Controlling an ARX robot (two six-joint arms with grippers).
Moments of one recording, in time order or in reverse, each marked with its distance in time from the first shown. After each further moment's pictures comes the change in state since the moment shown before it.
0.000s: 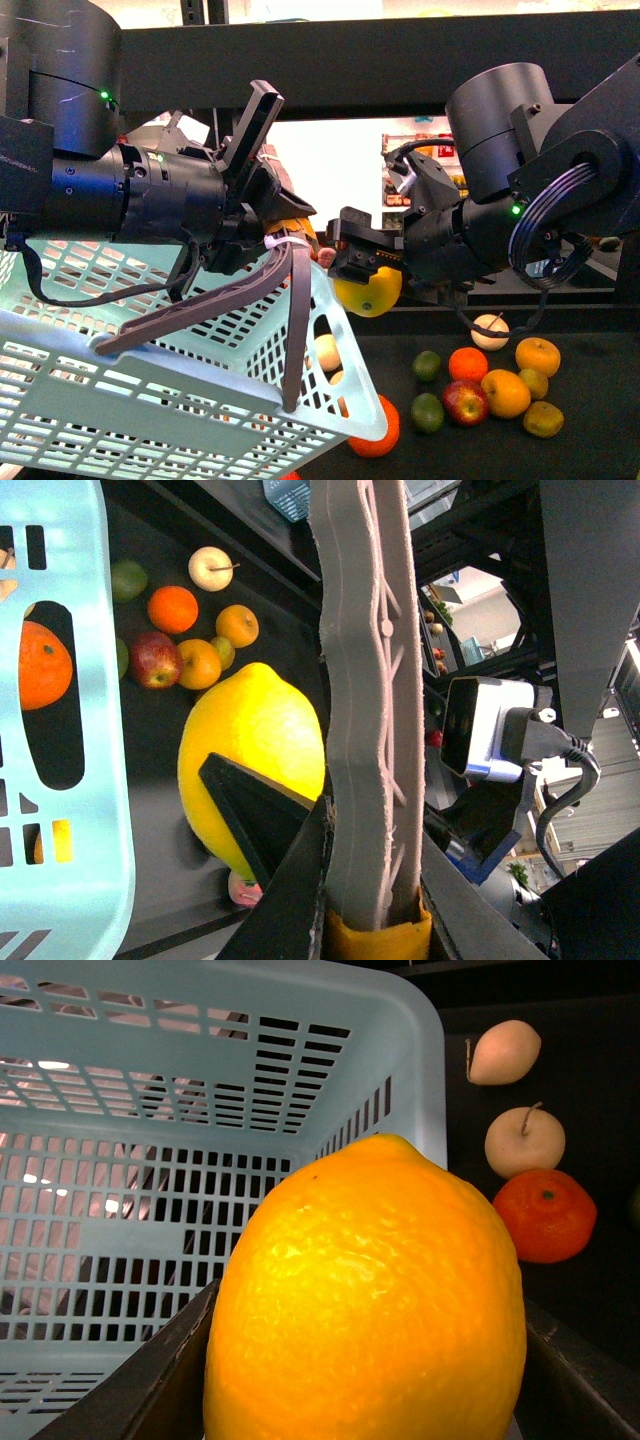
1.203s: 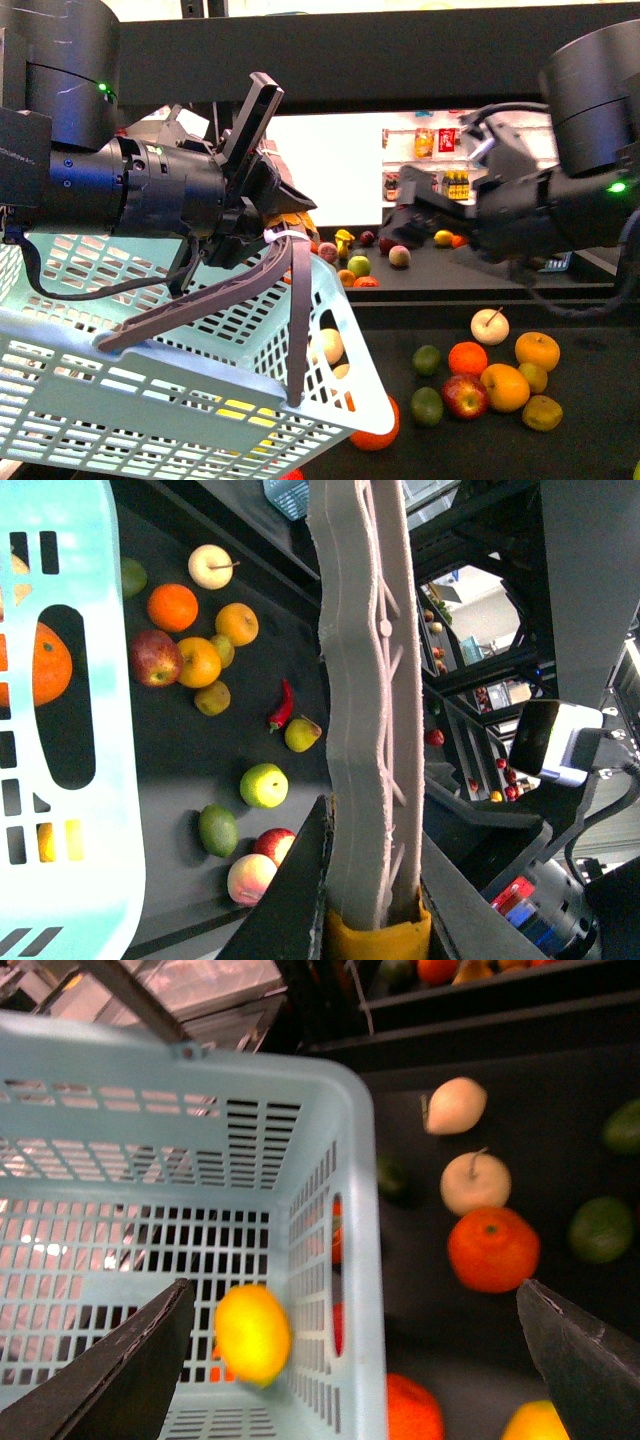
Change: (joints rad) left arm 0.000 0.000 0.000 -0.001 0.001 -0.003; right arm -0.158 -0.124 -0.145 0.136 -0.034 -0.014
